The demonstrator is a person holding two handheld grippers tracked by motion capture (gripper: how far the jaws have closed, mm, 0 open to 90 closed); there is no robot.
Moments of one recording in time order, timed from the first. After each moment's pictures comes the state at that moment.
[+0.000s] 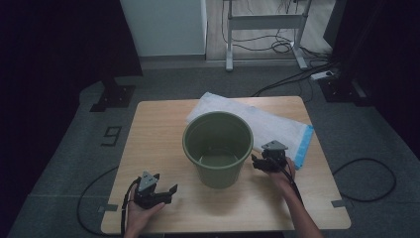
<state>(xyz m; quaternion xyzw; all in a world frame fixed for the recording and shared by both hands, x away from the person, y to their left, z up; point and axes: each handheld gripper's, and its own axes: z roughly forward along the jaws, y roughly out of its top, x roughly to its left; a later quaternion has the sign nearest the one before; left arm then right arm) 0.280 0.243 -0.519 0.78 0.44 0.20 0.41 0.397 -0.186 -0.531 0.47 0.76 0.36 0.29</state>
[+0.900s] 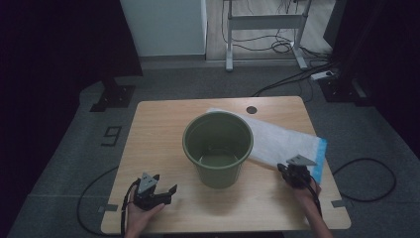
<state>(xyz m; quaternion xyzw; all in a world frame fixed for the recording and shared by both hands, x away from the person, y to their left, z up) 0.275 0.243 -0.520 0.78 0.44 0.20 0.41 0.329 -0.261 -0.545 0.48 0.75 0.38 0.24</state>
